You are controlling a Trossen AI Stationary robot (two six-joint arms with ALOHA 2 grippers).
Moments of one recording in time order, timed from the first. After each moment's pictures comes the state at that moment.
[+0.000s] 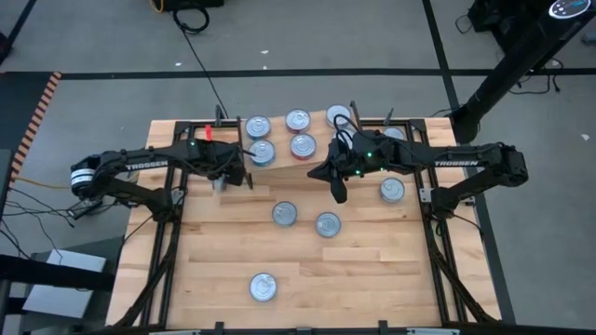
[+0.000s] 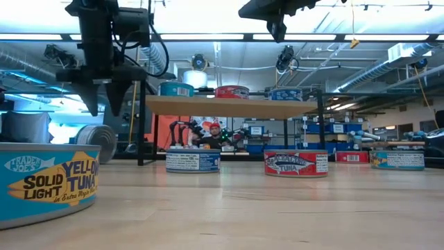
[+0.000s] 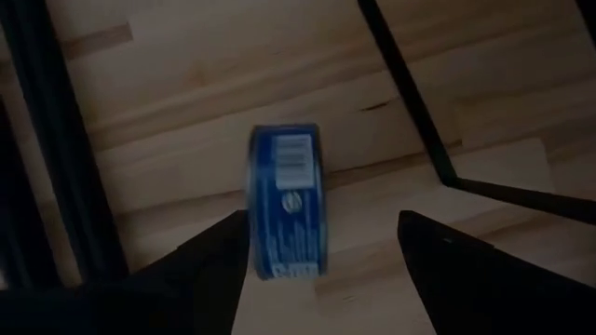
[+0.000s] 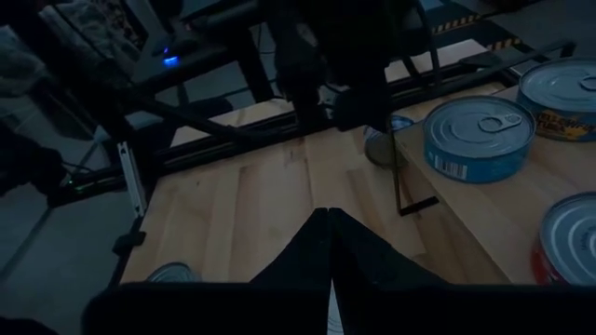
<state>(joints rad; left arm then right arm) 0.34 1.25 0.90 -1.10 -0.28 -0.95 -0.12 1.34 1.12 -0.15 -0.17 0.26</state>
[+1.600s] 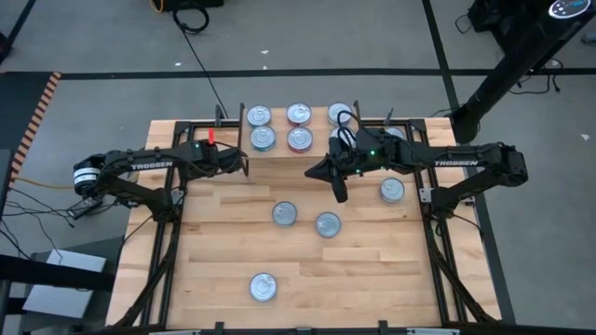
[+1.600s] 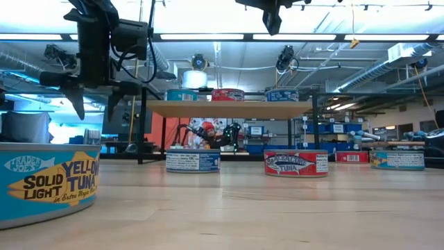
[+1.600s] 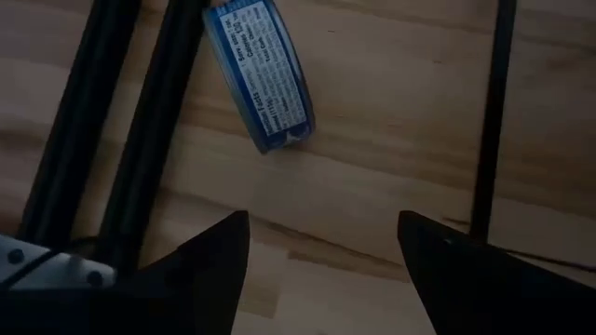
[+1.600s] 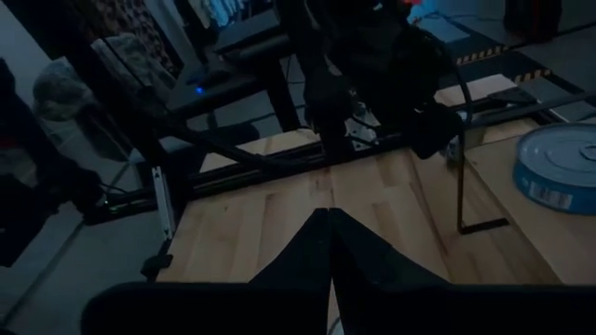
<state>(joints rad) 0.34 1.25 0.86 -1.13 -0.48 -1.46 -0.13 1.34 1.12 -0.05 -0.23 0.27</state>
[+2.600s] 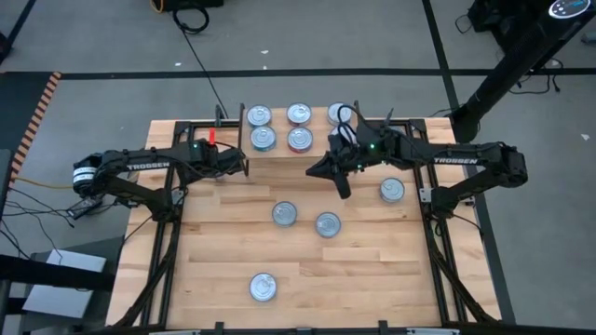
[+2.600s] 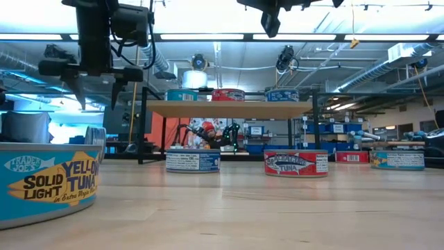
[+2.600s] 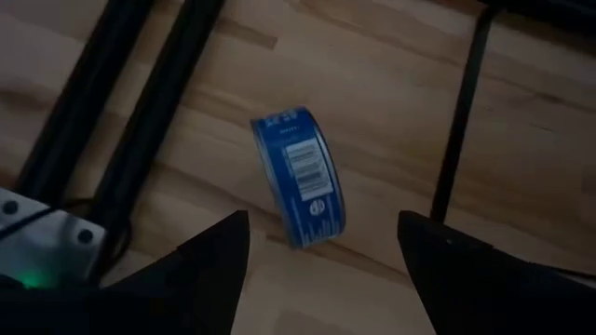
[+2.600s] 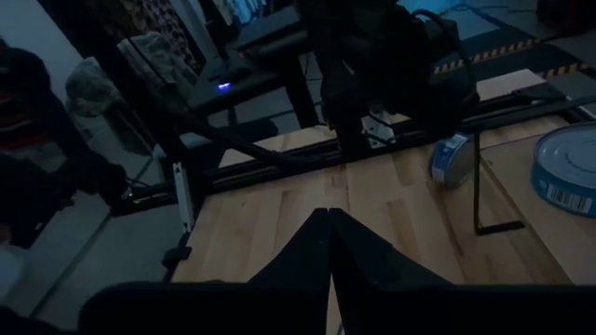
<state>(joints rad) 0.28 1.24 0.94 -1.22 -0.50 -1.67 -0.18 1.34 1.12 -0.05 -0.35 0.27</state>
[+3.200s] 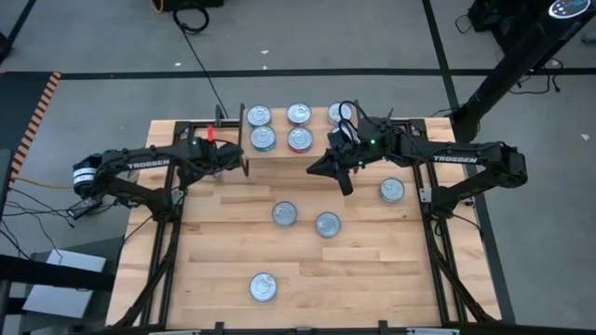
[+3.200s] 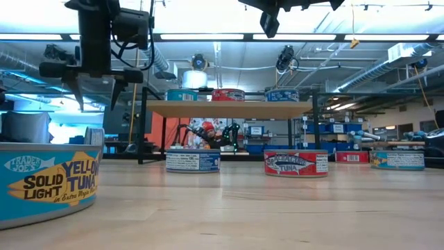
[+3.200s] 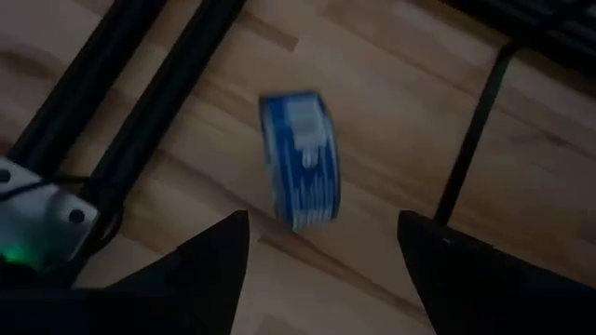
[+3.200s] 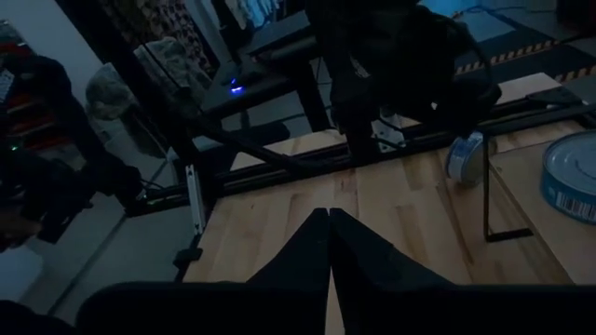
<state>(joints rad) 0.33 1.24 0.94 -1.22 -0.48 -1.76 -0.21 1.34 1.12 -0.03 -0.42 0.27</state>
